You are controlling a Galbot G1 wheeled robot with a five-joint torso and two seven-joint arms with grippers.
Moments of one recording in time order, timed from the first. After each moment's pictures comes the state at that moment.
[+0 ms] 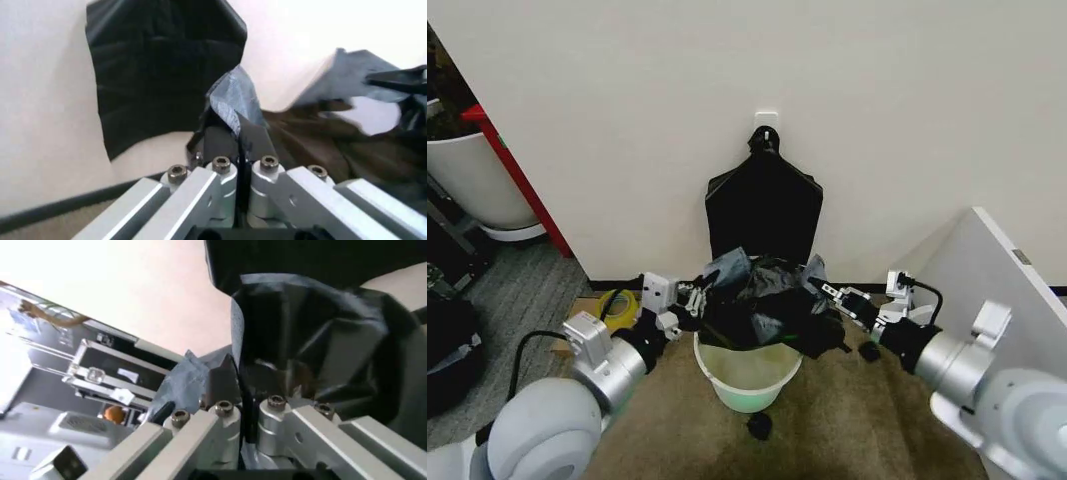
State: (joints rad) left arm 1.31 -0.65 -0.20 -2.50 -0.89 0.20 -0.36; right arm -1.41 1.02 0.55 2.50 1.68 -0.44 0.42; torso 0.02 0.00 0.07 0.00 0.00
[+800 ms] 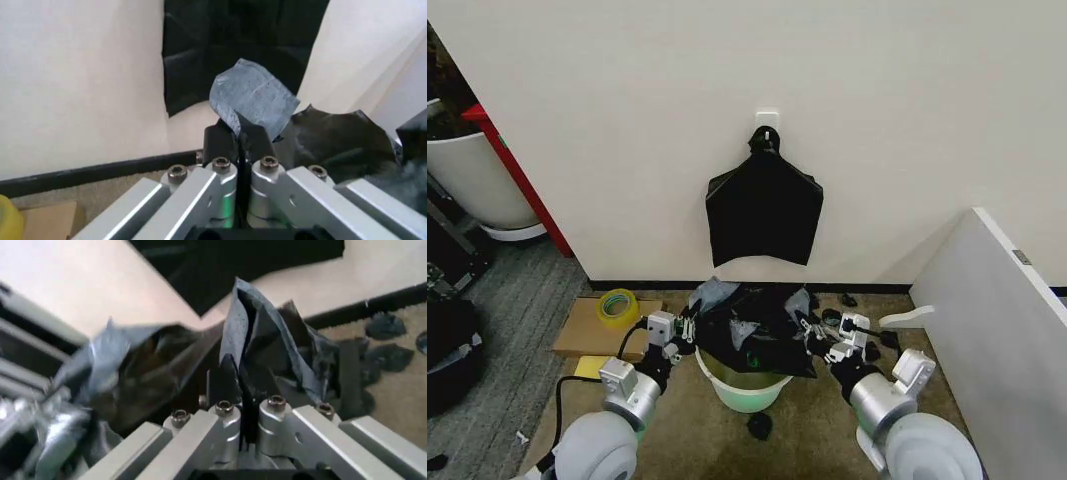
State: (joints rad) left arm 1.38 -0.81 -0.13 -2.22 -0.60 0.07 -0.33; right arm -1.51 1.12 0.27 2.39 0.94 -0.41 0.38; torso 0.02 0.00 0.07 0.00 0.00
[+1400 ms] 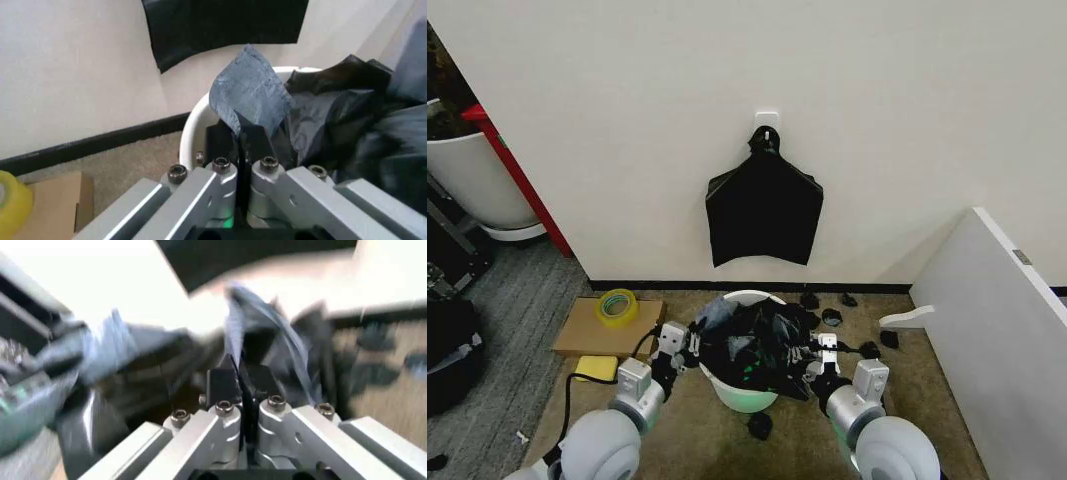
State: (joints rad) left arm 1.34 -0.79 -0.08 -2.17 -0.57 0.17 -0.33; right arm -1.48 1.14 0.18 2.25 0.68 -0.33 0.28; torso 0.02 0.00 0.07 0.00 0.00
